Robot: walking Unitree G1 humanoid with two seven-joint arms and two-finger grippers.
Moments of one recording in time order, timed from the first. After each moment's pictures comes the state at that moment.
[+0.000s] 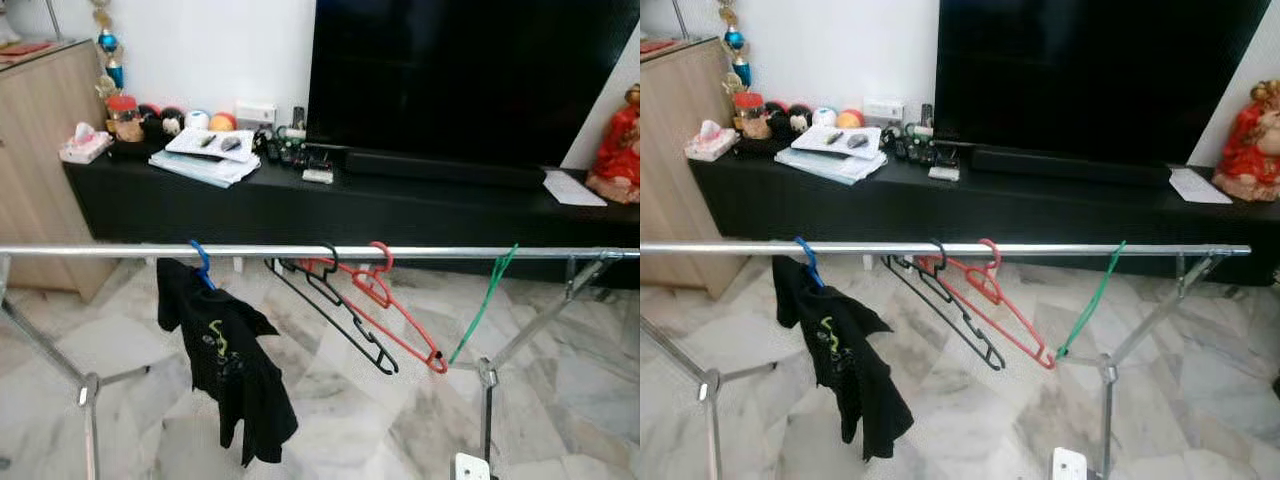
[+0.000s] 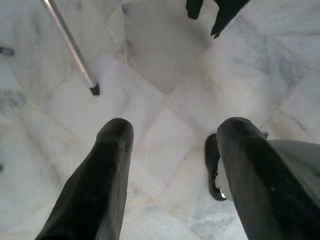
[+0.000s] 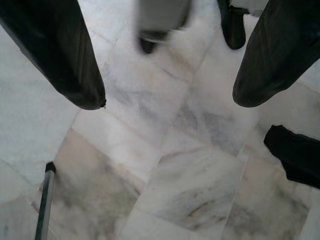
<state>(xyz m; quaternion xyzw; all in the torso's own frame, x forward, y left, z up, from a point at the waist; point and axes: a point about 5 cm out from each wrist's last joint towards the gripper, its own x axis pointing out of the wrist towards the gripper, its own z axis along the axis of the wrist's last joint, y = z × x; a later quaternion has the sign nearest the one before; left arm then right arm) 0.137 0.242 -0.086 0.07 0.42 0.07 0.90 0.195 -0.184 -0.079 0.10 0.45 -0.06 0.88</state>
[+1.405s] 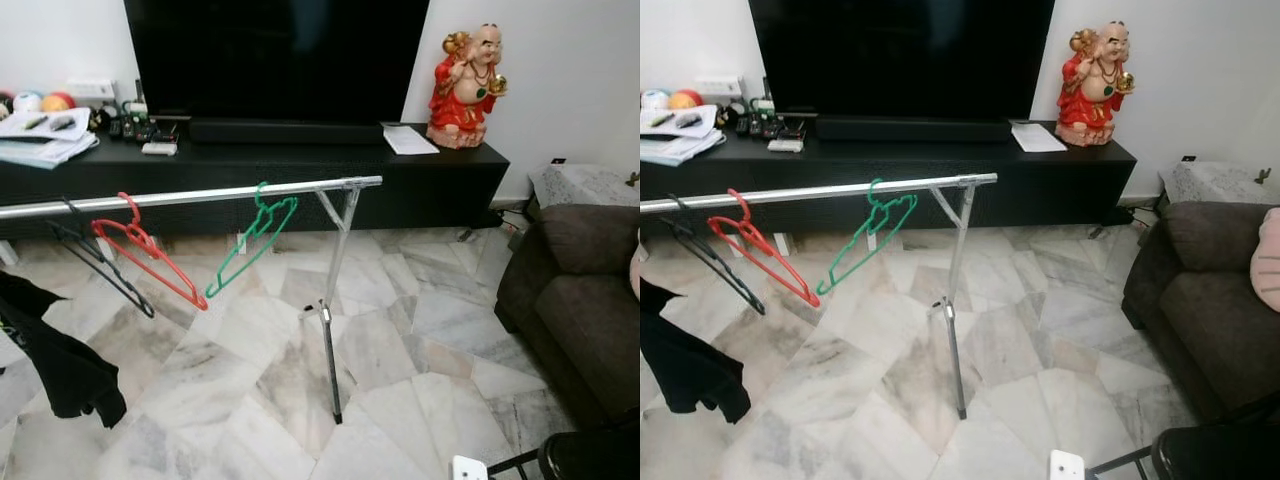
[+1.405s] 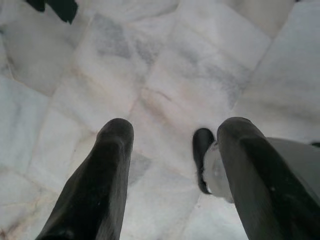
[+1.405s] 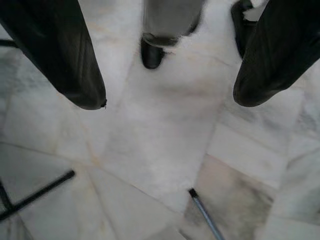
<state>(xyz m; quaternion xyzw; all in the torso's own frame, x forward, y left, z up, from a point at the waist) 0.143 0.228 -0.087 0.06 0.42 0.06 0.90 0.183 -0.190 -0.084 0.08 0.46 -0.06 0.88</state>
